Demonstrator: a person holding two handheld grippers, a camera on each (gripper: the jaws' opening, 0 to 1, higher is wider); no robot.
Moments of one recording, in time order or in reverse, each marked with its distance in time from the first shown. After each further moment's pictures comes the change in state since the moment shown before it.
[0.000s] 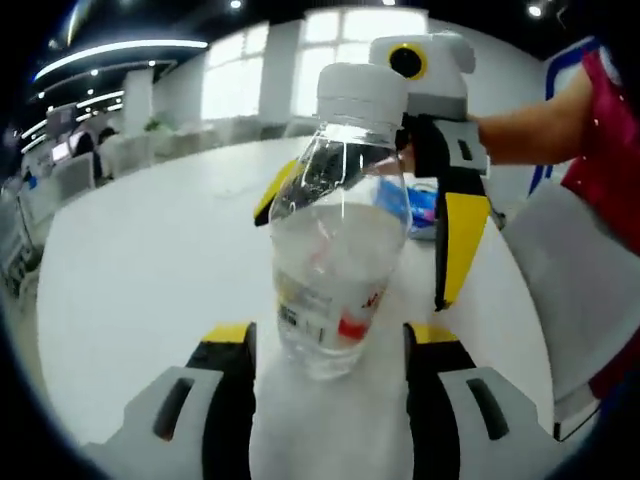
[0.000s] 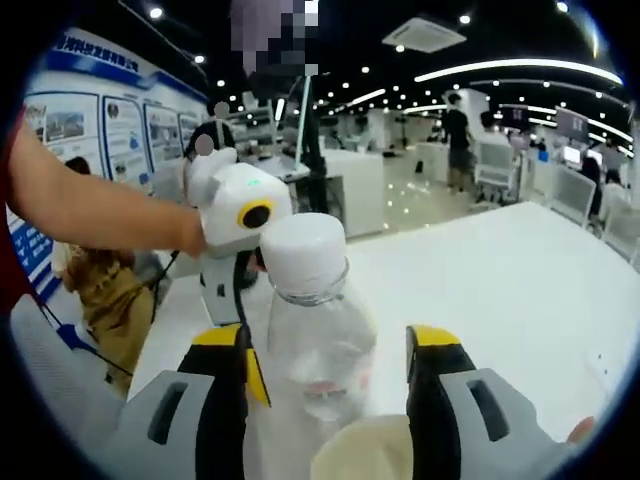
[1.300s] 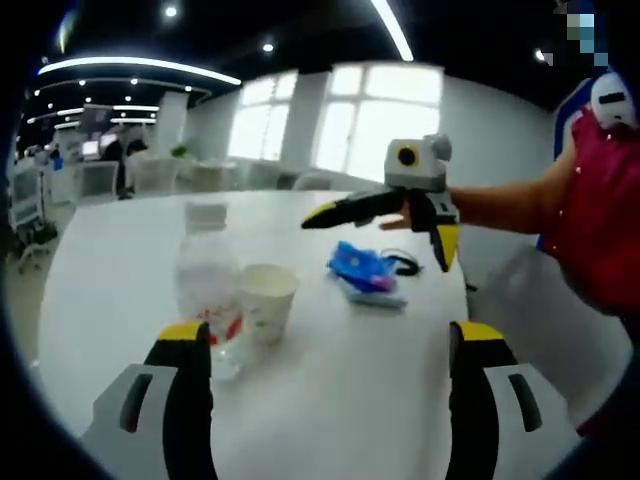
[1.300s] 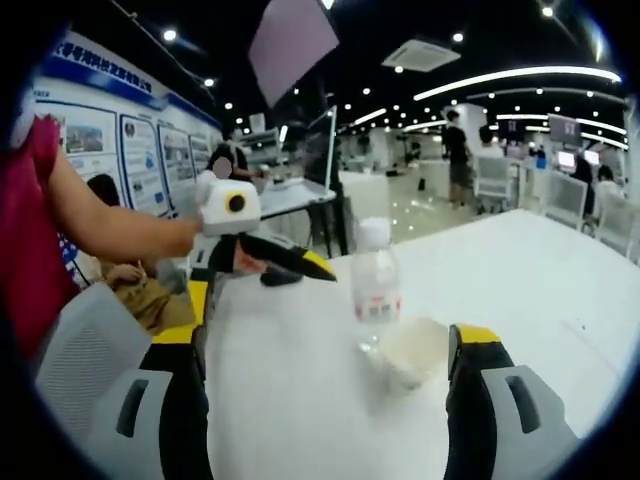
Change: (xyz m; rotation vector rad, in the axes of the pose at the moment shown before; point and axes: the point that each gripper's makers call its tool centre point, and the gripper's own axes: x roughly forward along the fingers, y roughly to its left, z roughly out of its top) left arm -0.049 -0.107 0.043 -0.119 -0.244 0.064; right arm -0.130 0.062 -0.012 0.022 -0.100 0.015
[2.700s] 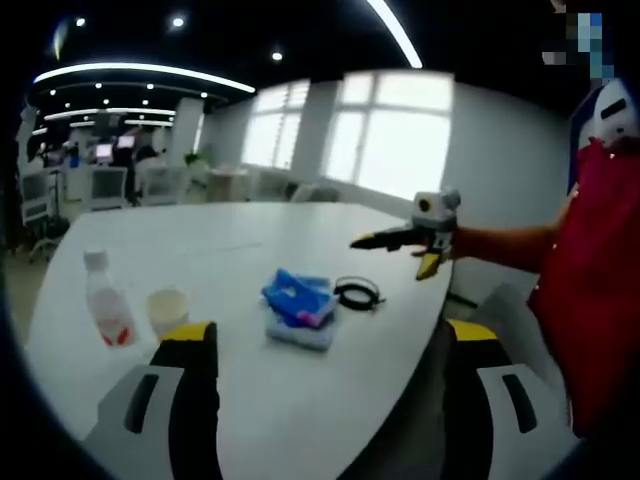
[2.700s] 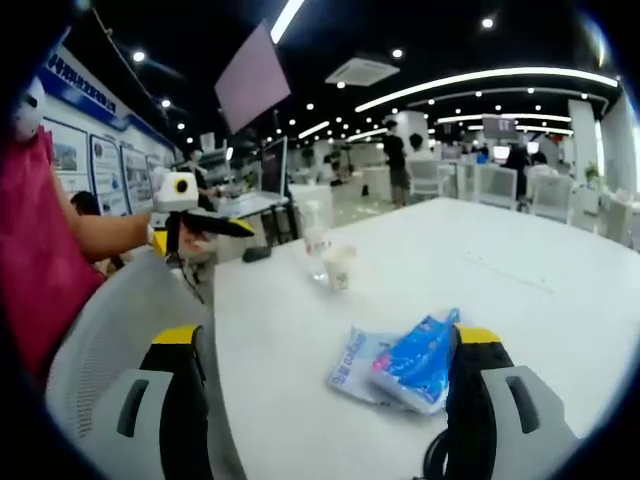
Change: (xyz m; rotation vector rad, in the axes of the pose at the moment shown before) left arm 0.049 -0.150 0.046 -0.025 -0.038 0.084; right arm -0.237 0.003 -0.069 0.092 -0.049 -0.243
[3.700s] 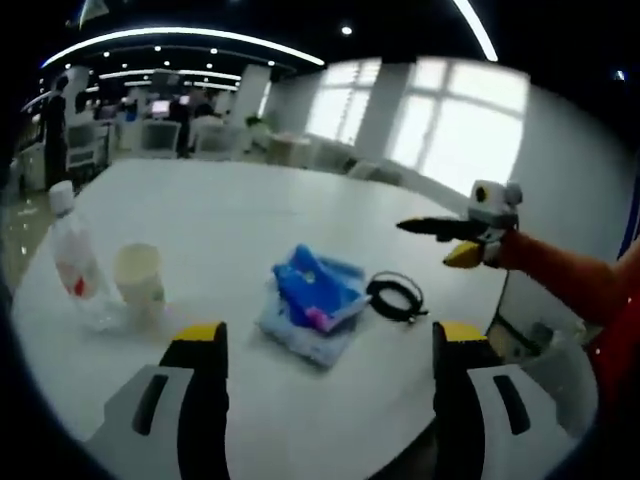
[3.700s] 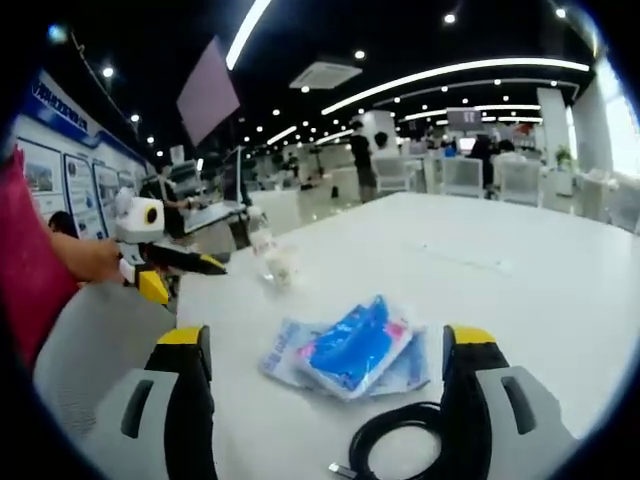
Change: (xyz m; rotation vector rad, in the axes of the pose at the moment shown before) left arm 0.103 0.017 -0.035 -0.190 0.120 0.283; right arm -0.016 -0.086 -0.015 0.091 -0.001 -0.116
